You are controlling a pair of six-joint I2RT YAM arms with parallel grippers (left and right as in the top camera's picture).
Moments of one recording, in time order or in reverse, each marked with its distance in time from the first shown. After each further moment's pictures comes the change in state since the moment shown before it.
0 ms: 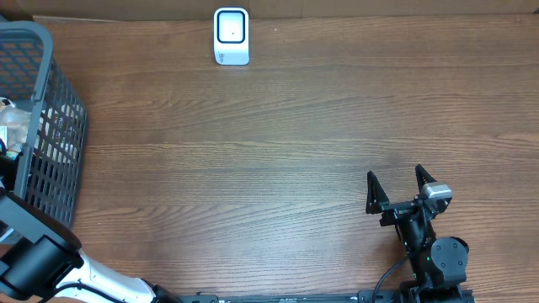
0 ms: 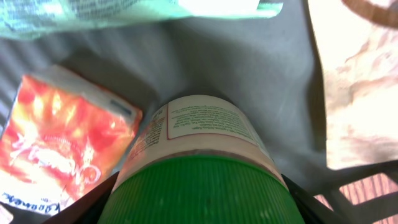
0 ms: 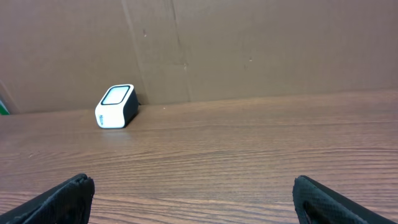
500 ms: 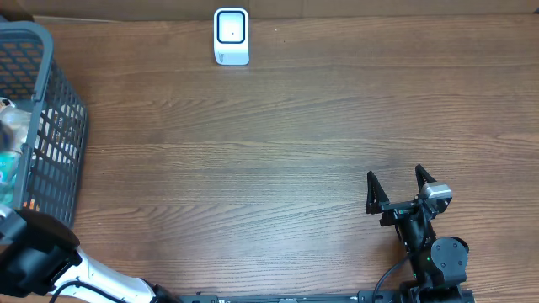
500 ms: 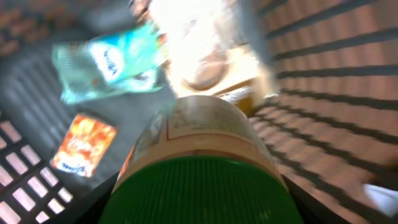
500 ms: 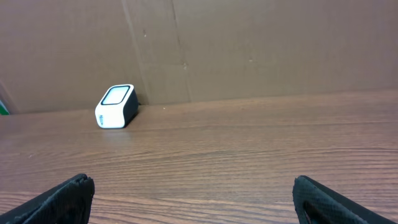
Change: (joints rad) left arm -0.003 0.022 0.730 -0.411 0.157 0.000; right arm 0.000 0.000 0.000 0.000 0.001 0.000
